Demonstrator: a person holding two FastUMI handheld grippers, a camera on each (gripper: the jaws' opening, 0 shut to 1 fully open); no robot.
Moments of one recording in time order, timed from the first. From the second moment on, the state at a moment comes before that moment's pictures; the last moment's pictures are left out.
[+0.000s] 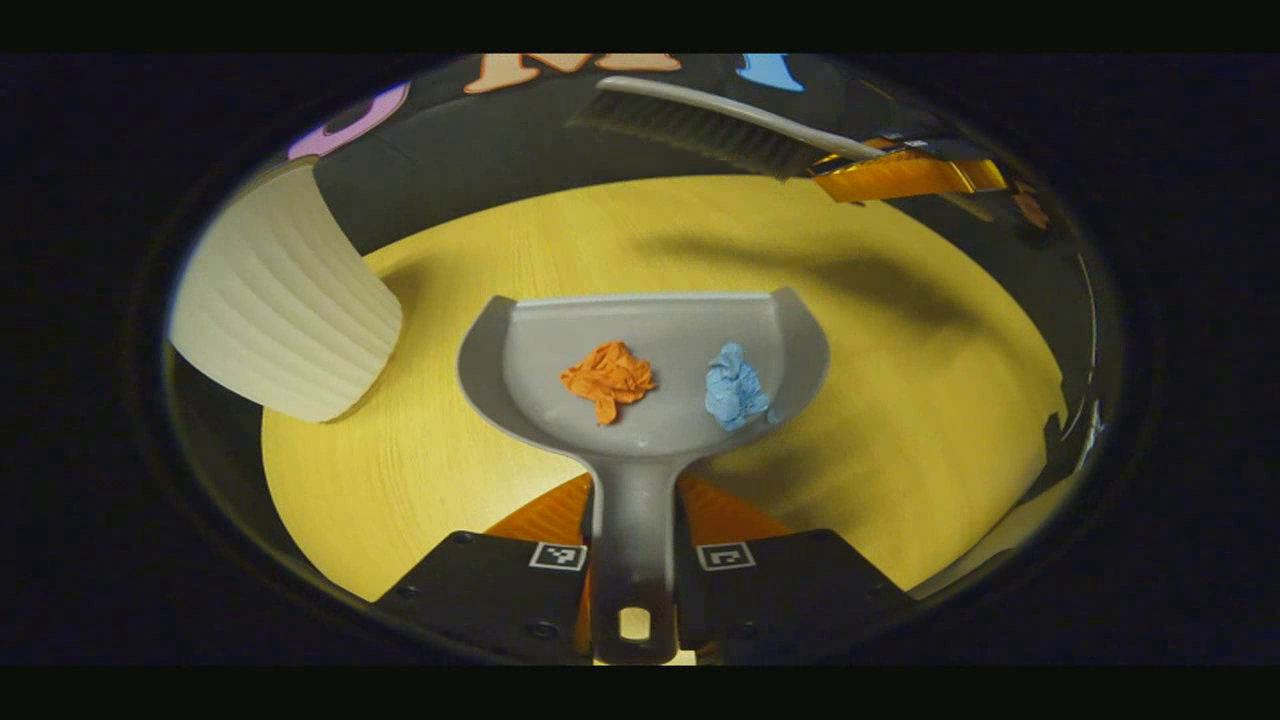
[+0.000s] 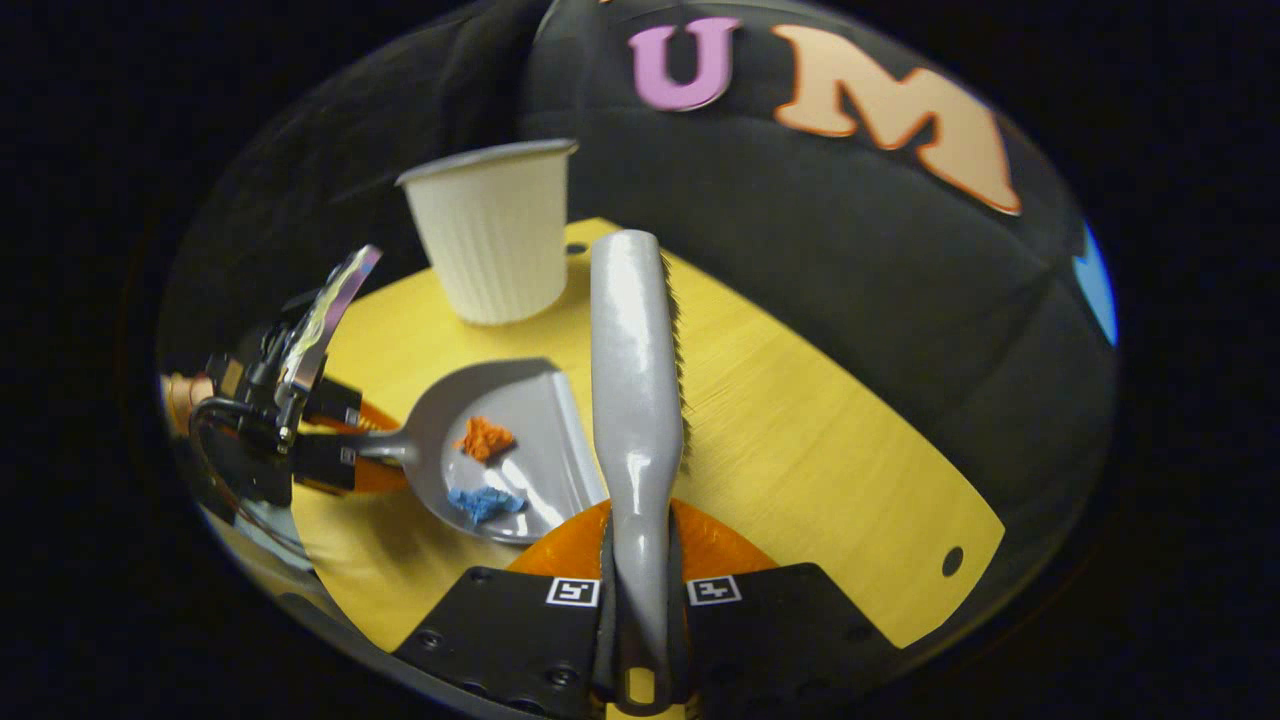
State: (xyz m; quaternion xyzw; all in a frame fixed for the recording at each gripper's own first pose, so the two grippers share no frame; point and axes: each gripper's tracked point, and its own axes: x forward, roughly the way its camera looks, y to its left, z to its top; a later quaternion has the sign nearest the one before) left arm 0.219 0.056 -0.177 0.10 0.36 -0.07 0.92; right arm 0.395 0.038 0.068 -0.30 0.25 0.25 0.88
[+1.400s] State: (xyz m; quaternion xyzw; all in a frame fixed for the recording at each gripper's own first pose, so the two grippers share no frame) left arm 0.228 0.111 -0.052 0.38 0.38 0.08 0.84; right arm 0.129 -0.034 -0.135 0.01 0.27 0.09 0.96
